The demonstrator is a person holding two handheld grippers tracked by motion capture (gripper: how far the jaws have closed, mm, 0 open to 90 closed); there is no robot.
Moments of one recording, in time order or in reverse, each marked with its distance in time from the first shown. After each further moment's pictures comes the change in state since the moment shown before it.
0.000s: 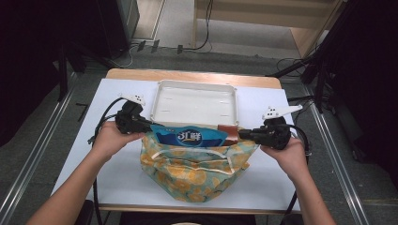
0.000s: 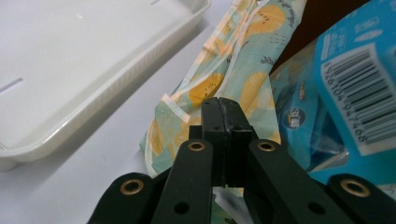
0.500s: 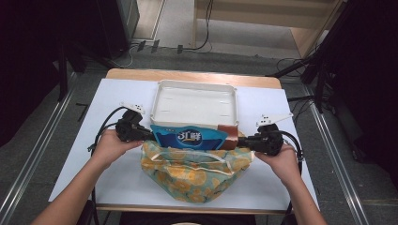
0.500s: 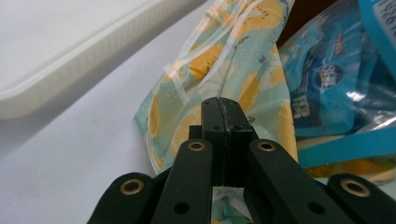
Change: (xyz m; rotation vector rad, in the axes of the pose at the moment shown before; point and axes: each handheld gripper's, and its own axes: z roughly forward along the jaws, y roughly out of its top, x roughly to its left) left arm 0.010 -0.025 0.013 0.042 -0.019 -0.048; right arm -0.006 -0.025 0.026 0.030 0.034 0.055
